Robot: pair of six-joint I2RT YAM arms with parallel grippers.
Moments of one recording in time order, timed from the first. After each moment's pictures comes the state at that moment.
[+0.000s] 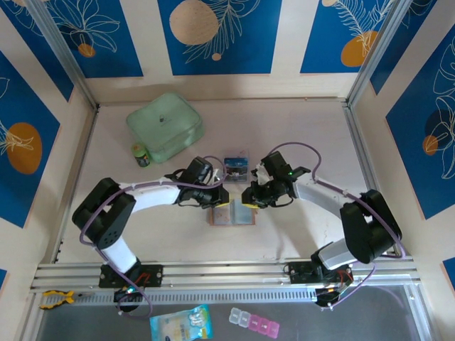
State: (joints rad) left arm -0.70 1.66 0.84 -0.13 0.53 -0.86; right arm 0.54 1.47 0.82 -0.50 -0.60 0.64
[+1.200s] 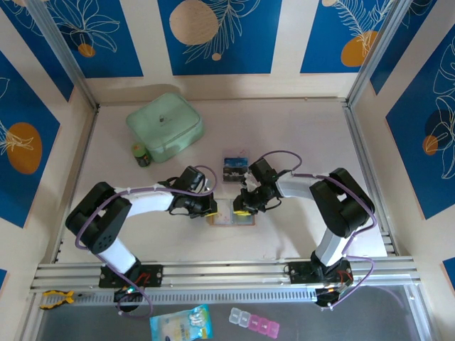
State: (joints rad) left arm -0.67 1.61 0.73 -0.18 0.47 -0.83; right arm 0.57 1.71 0.81 -0.34 -0.67 0.64
